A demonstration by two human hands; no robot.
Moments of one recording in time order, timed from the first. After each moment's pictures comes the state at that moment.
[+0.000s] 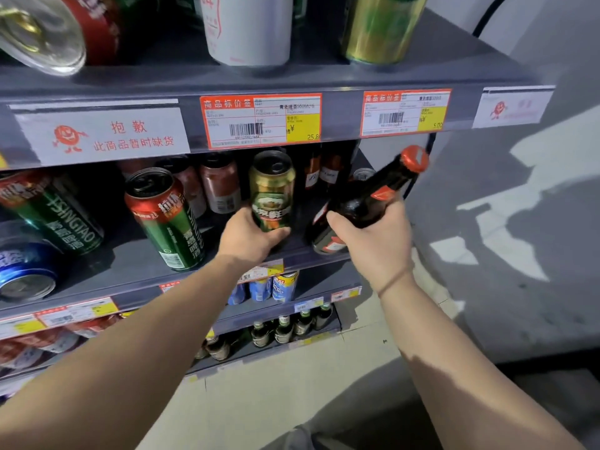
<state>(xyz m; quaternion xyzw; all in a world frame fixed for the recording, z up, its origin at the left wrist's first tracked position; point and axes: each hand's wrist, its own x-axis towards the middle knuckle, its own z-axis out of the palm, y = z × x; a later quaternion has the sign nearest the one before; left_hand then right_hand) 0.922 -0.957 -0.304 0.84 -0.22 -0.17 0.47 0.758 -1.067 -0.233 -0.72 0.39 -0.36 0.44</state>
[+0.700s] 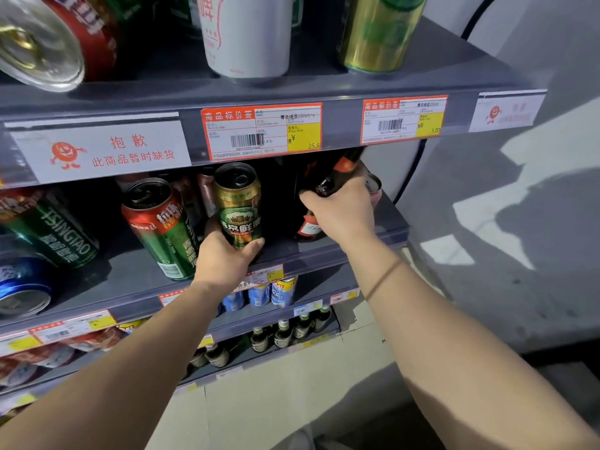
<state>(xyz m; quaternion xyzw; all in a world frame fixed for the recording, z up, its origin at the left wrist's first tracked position) 0.921 -0.920 -0.302 0.86 -0.17 -0.14 0.46 0.826 -1.086 -0.228 -0.77 0.46 -0.24 0.38</state>
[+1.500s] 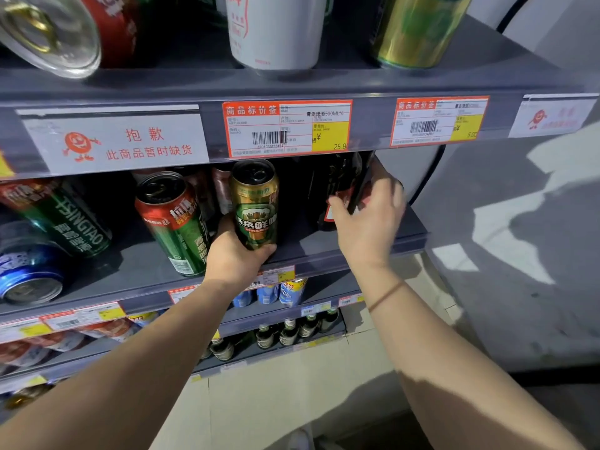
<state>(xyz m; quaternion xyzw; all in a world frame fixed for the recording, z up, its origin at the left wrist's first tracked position) 0.926 -0.923 -0.312 0.86 -0.17 -0.12 0.47 0.820 -1.081 -0.256 -0.77 0.40 -0.44 0.24</state>
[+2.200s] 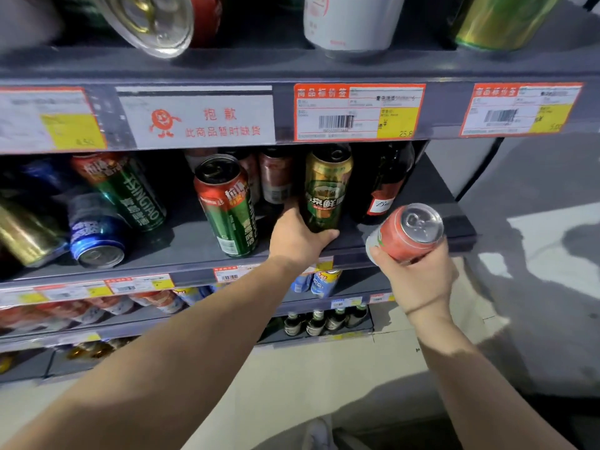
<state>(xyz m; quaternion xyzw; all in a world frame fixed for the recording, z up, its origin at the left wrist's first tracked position) 0.913 -0.949 -0.300 0.85 -0.18 -0.16 0.48 0.760 -1.061 -0.297 -0.72 0.43 -0.33 0.44</state>
